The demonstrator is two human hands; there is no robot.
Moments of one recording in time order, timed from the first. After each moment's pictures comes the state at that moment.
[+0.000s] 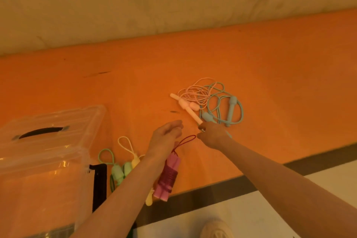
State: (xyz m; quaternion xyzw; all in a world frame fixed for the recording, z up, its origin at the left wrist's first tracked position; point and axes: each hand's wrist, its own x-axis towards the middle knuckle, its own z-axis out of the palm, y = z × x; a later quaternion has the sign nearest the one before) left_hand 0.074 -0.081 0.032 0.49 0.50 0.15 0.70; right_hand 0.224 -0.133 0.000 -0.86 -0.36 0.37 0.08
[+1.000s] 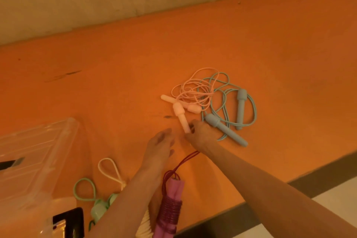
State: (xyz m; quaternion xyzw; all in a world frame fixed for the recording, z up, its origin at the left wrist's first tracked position) left_hand 0.118 -0.021 -0.061 0.44 0.56 0.12 0.69; right_hand 0.241 -0.063 -0.110 -0.88 -0.32 0.33 0.14
